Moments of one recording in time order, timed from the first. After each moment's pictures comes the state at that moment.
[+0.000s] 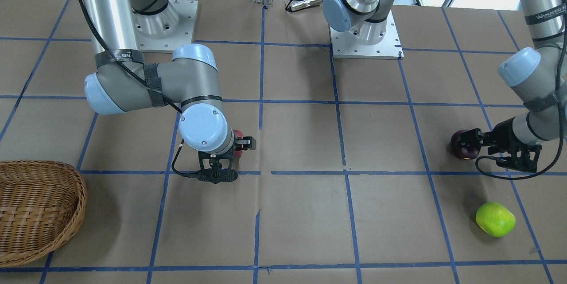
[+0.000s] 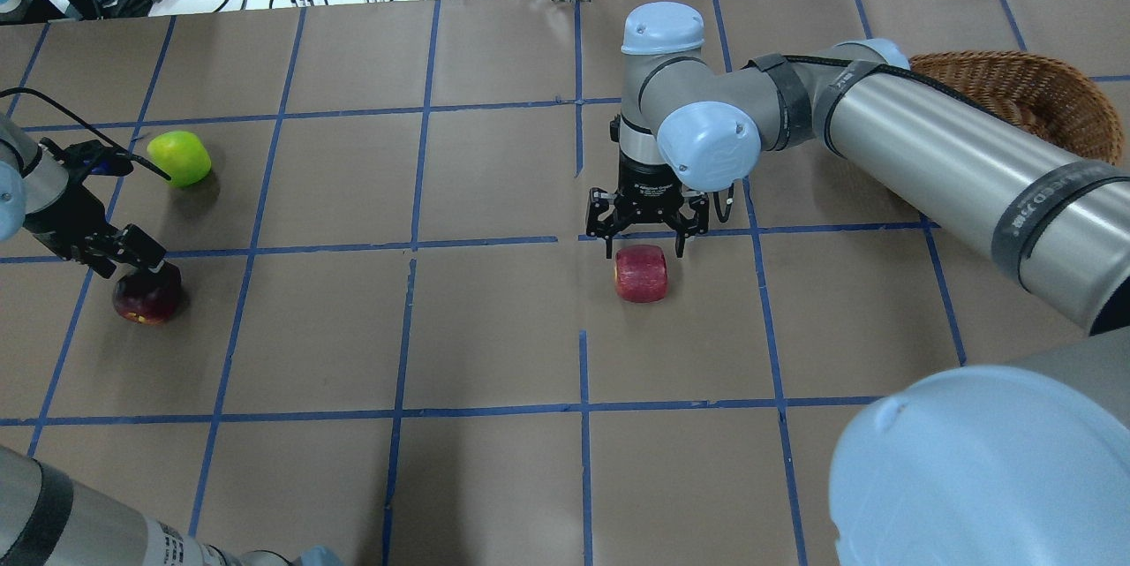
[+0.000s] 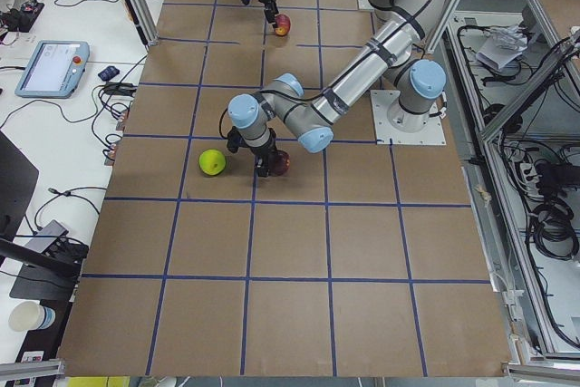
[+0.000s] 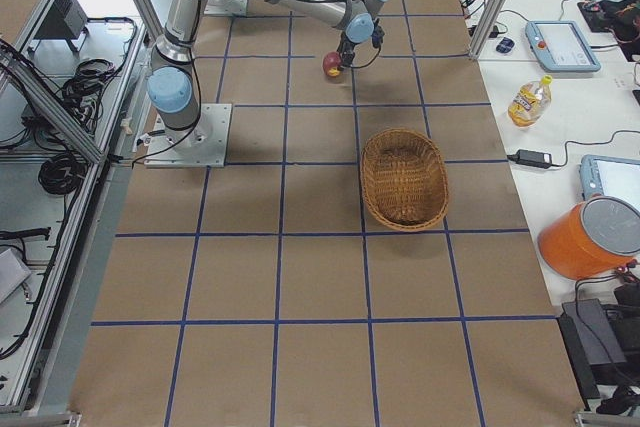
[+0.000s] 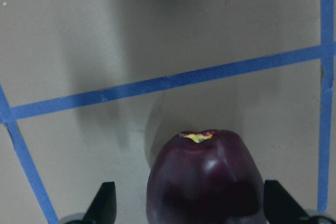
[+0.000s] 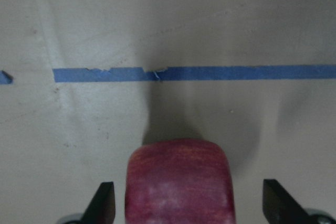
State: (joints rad) left arm -0.93 -2.00 -1.77 -1.15 1.63 0.81; right arm 1.81 -1.06 1.61 -1.80 -1.47 0.23
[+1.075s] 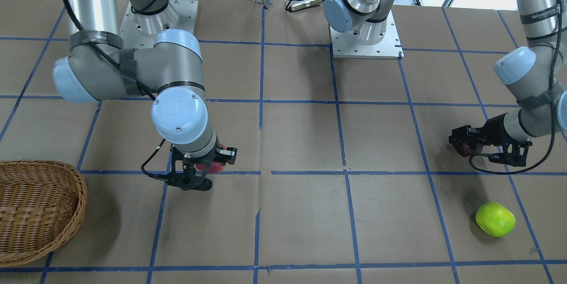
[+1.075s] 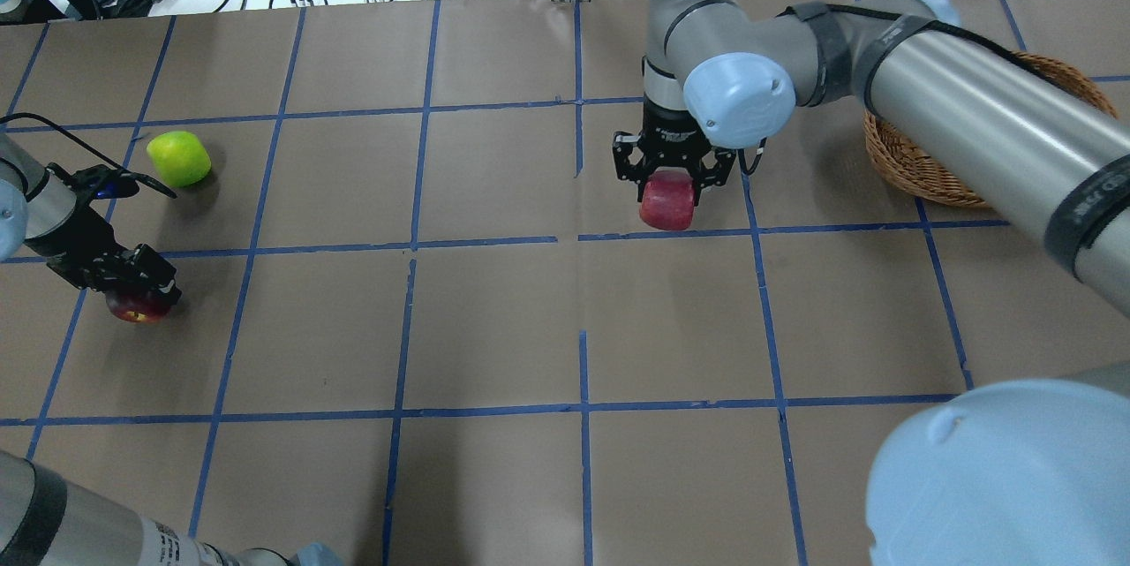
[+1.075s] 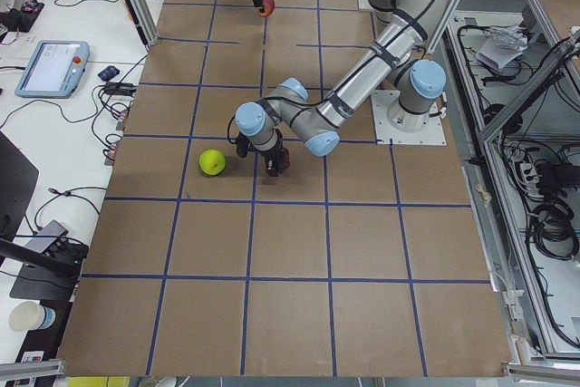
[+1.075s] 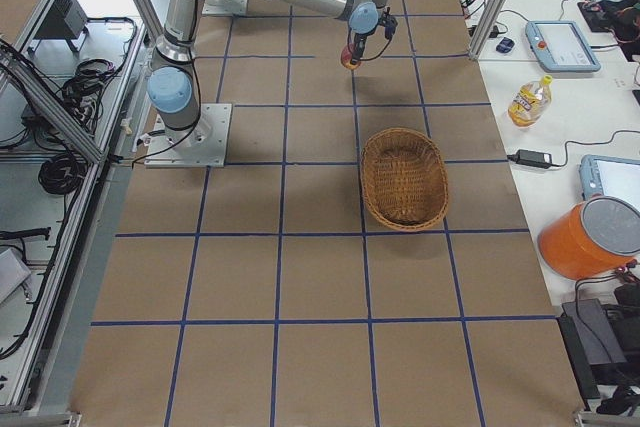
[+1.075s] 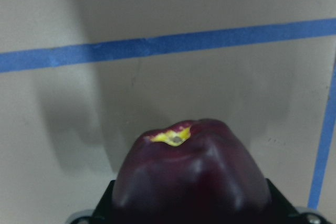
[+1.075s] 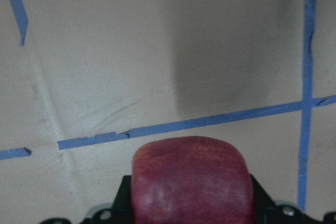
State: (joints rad) left arm -0.92 -1.97 -1.81 -1.20 1.61 0.74; right arm 1.73 -1.11 1.50 -1.80 -1.56 0.33
